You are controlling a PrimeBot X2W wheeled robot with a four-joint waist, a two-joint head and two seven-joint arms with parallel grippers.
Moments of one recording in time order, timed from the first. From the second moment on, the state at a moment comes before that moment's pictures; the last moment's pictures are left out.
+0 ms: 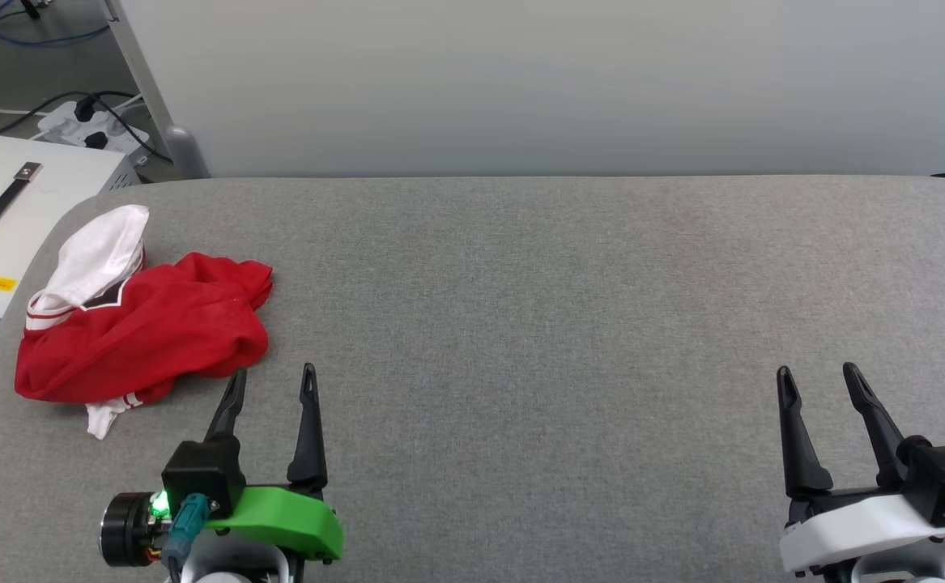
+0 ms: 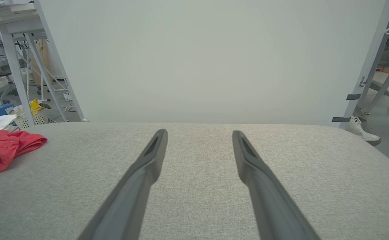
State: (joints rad) left arm 0.02 0.06 -0.06 0.02 -0.10 0.02 -0.18; right arm 0.08 -0.05 -0.03 -0.07 0.13 0.13 -0.18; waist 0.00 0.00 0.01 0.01
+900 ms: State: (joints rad) left arm 0.04 0.06 -0.05 0.03 -0.14 0.05 -0.24; right arm 0.11 -0.05 -0.02 -0.09 0.14 0.13 -0.23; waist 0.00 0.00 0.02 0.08
